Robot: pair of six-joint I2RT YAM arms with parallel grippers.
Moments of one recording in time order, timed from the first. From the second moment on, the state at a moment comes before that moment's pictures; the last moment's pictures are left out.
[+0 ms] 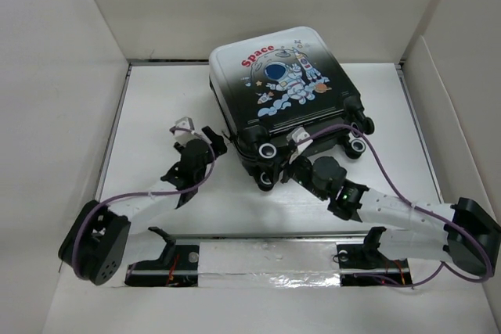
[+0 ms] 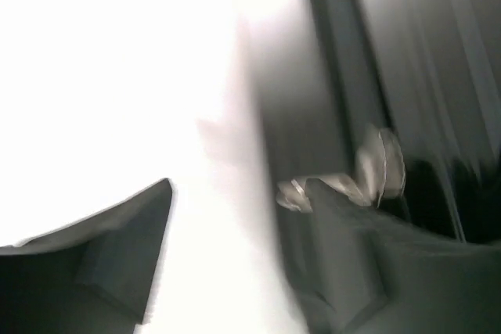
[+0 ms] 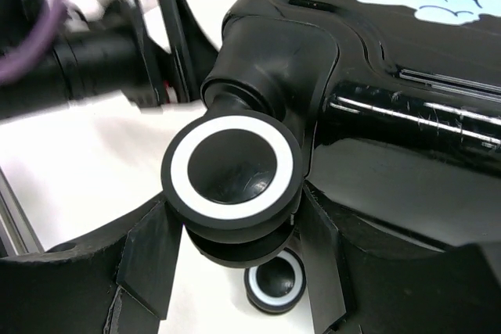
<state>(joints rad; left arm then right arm) -0.58 1.21 0.43 0.38 -0.45 -0.73 1.00 1.10 0.54 0.54 0.16 0.13</state>
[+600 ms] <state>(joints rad) -0.52 0.43 0.51 -0.03 -0.38 -0.82 1.24 1.37 0.96 0.36 0.36 0.03</state>
